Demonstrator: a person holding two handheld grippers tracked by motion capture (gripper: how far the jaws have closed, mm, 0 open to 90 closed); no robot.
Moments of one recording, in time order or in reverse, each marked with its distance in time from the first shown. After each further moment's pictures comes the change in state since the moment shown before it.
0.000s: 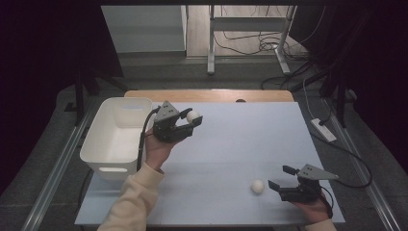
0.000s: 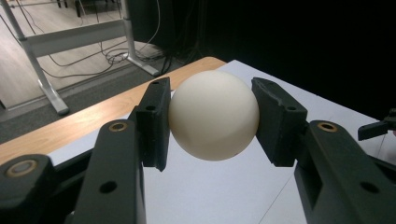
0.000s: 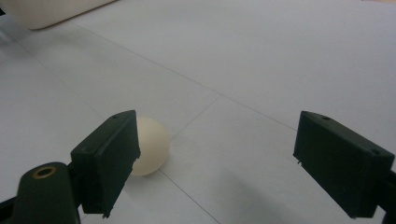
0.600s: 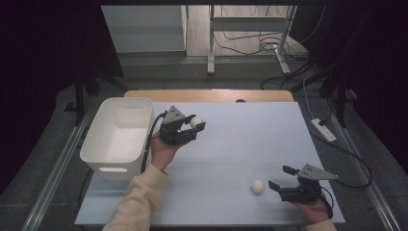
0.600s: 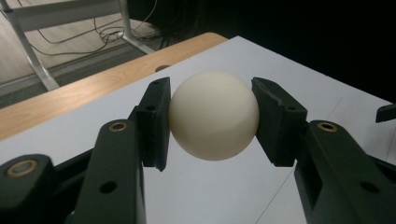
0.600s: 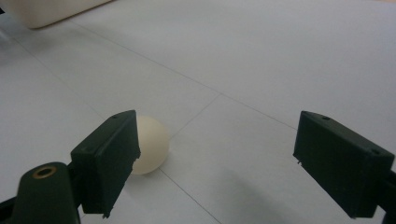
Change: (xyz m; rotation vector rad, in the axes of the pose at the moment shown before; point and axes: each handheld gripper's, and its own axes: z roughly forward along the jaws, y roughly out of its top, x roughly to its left) left arm 0.004 -0.022 0.027 0.065 -0.009 -0.024; right arm 0.000 0.000 0.000 0.005 -0.002 -0.004
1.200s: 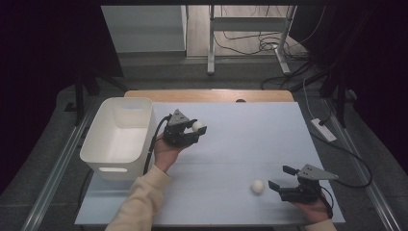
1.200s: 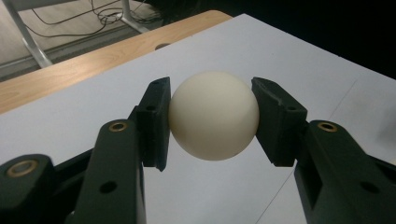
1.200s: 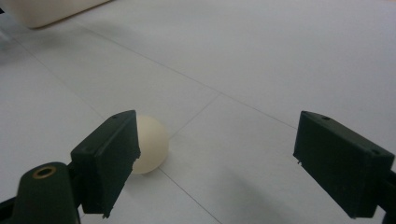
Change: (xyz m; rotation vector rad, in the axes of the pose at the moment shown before) left arm 0.004 -0.017 0.020 0.070 -0.002 -0.014; right arm 0.000 0.000 0.000 0.002 0.000 0.001
